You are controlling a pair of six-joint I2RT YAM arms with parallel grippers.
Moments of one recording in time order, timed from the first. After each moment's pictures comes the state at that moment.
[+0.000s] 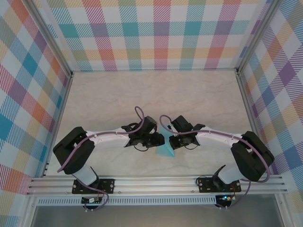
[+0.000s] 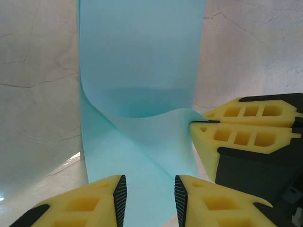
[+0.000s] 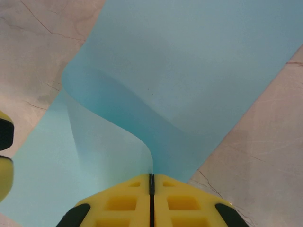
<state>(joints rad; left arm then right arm) -0.89 1.61 0.84 -0.16 0.26 -0.95 0.73 1.45 0.70 -0.42 -0.14 0.33</state>
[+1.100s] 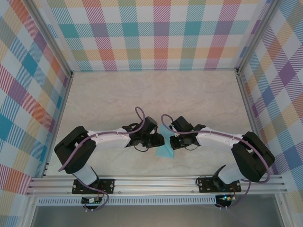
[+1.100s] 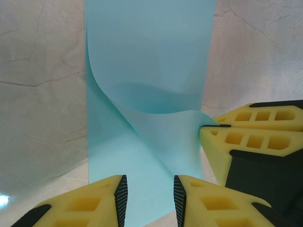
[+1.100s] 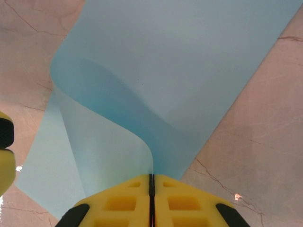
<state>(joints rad) -0.89 1.62 0.84 -0.16 0.25 -0.95 0.73 1.44 0.69 -0.43 -0.14 0.42</state>
